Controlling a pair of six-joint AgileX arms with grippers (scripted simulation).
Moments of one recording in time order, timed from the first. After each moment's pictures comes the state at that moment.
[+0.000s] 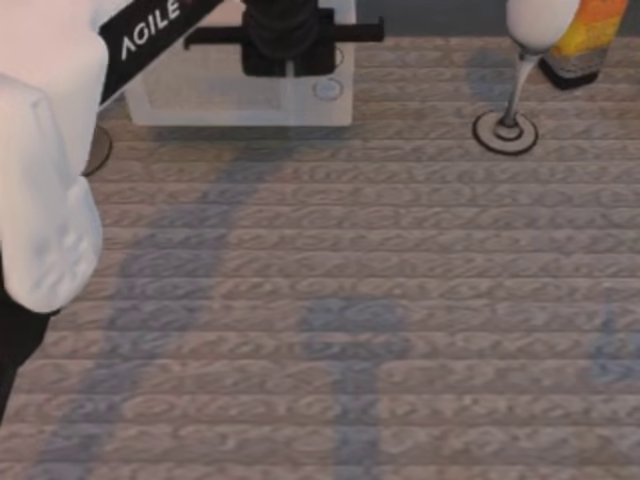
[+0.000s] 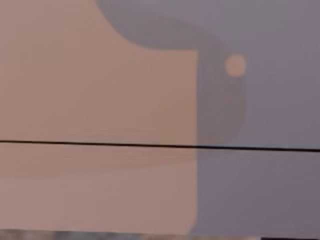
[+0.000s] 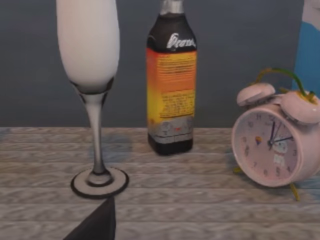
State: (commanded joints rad) left arm -0.53 2.39 2.34 -1.08 -0.24 -0.46; right arm 0.00 0.00 0.00 0.00 0.00 0.00
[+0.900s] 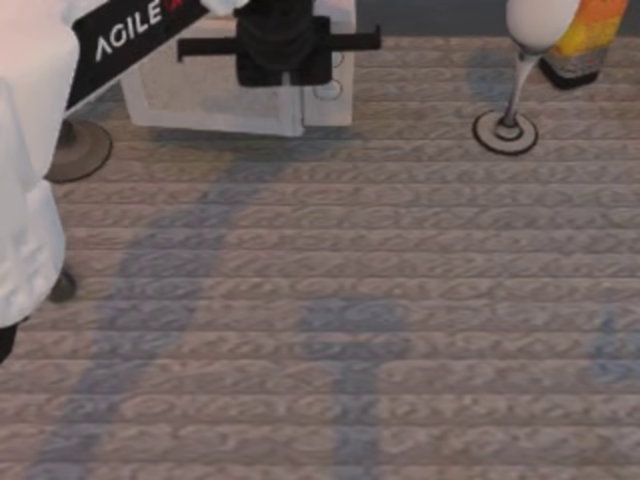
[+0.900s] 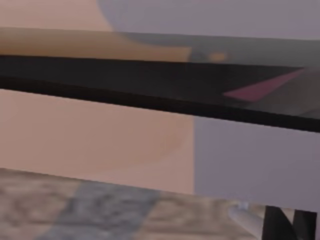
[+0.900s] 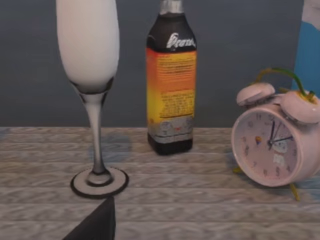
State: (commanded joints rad) left arm -0.54 2.27 2.14 -0.98 -0.26 -0.48; right arm 0.00 0.00 0.00 0.00 0.00 0.00
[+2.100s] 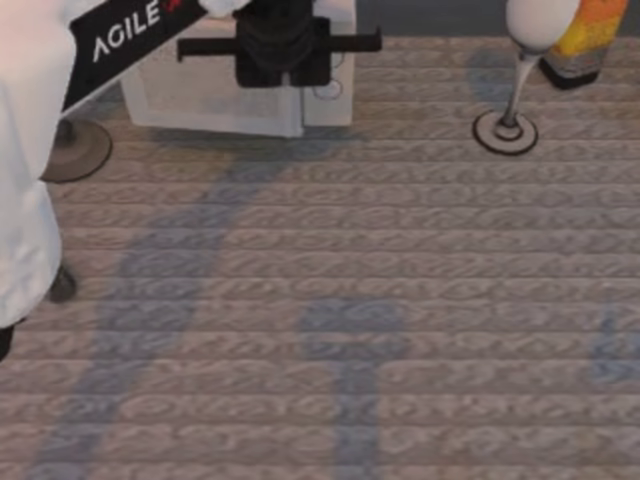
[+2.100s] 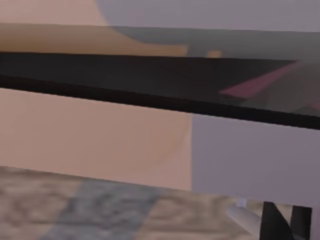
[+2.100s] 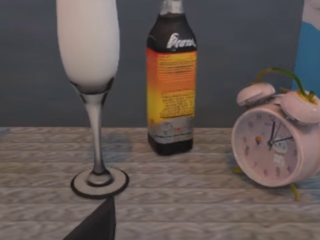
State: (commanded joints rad) left arm -0.54 2.26 2.12 -0.97 -0.25 -0.48; right arm 0.00 0.00 0.00 0.00 0.00 0.00
